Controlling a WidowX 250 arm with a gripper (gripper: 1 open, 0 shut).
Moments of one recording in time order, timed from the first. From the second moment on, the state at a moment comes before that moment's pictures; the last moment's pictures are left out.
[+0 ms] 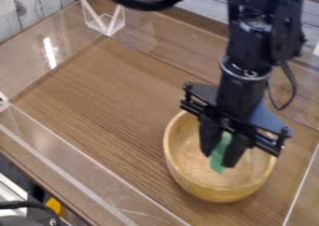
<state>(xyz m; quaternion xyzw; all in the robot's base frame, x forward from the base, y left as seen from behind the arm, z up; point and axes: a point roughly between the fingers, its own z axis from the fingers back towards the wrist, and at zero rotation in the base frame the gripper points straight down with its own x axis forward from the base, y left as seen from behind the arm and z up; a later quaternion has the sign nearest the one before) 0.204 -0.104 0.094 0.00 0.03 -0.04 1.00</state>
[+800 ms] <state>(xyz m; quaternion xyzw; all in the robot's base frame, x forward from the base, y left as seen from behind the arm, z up) 0.208 -0.106 0.075 -0.02 0.01 -0.13 0.99</state>
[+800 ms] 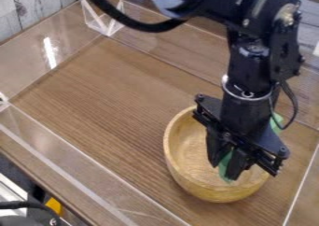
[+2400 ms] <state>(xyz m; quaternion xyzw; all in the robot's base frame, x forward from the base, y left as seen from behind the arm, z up) 0.197 -0.068 0.094 -0.04 -0.01 -0.11 0.99</state>
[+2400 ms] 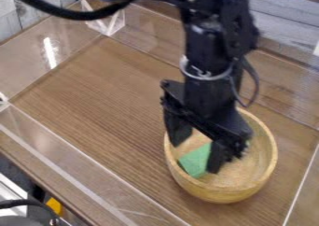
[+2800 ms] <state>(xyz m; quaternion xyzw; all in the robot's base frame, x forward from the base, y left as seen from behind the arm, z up) 0.197 -0.045 0.090 -0.03 -0.01 -0.10 0.99</state>
